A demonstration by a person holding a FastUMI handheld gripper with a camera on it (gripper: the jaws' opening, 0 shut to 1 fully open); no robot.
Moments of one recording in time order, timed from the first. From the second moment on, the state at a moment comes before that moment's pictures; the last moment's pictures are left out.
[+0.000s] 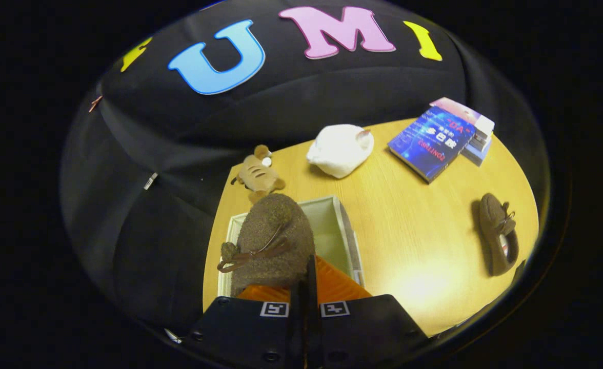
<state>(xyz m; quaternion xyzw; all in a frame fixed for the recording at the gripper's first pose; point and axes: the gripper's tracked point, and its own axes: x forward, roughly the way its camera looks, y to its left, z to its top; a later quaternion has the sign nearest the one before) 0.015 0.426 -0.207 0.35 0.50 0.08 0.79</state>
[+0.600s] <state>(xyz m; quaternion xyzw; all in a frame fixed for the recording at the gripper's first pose) 0.005 0.488 -0.242 0.32 0.54 0.09 0.77</state>
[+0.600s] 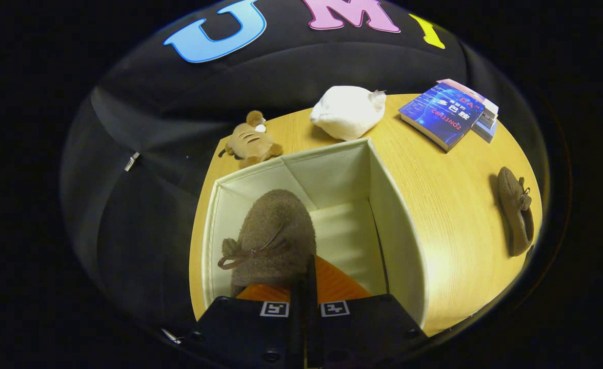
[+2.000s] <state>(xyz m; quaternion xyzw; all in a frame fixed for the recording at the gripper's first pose) 0.019 0.338 -0.134 0.22 0.30 0.22 0.90</state>
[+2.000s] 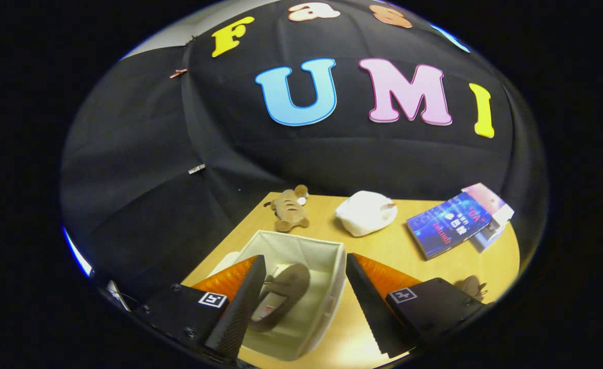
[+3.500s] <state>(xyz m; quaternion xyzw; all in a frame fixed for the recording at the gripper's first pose) -0.100 0.035 -0.429 0.05 0.48 0.07 0.87</state>
